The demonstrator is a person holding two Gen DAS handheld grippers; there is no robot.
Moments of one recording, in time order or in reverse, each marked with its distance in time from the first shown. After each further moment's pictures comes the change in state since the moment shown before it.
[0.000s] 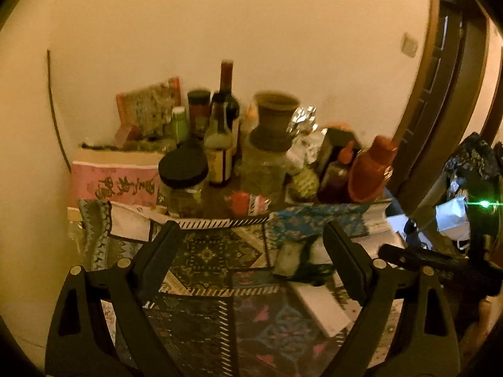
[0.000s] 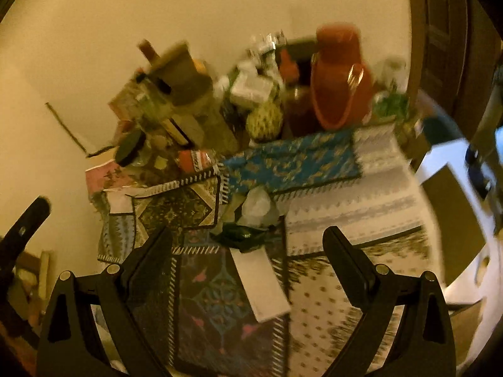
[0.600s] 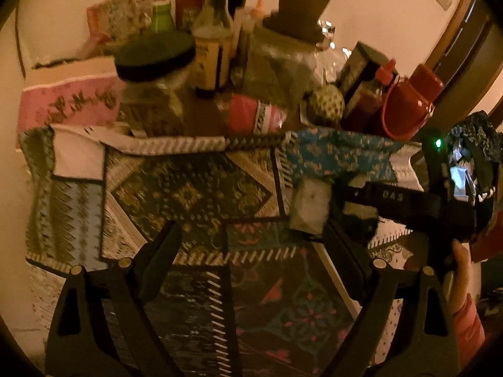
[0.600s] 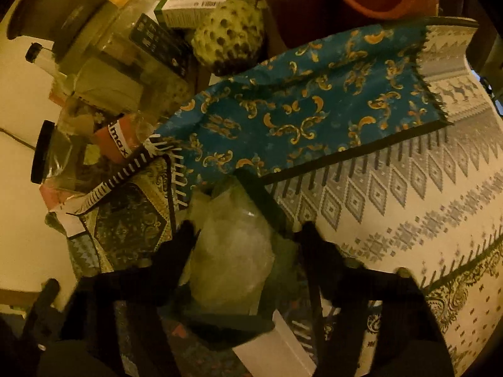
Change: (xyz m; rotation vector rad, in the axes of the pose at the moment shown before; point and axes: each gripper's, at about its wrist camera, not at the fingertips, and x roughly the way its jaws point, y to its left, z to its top) left arm 0.127 0.019 -0.053 -0.050 0.335 -0.065; right arm 0.164 -0.032 0.014 0.175 0.262 0.003
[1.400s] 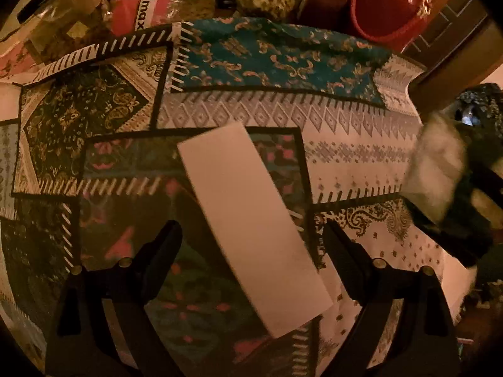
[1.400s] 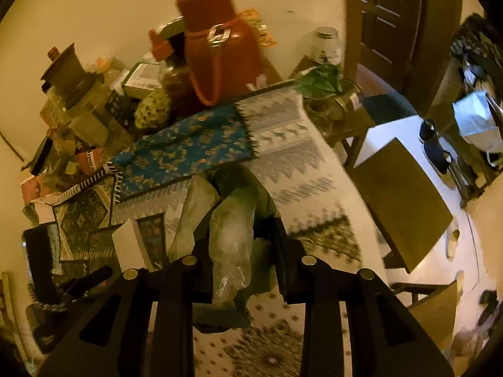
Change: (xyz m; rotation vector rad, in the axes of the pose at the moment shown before) left arm 0.093 -0.133 -0.063 -0.003 0.203 0.055; right arm -0.147 -0.103 -0.053 -0.056 -0.268 -0.219
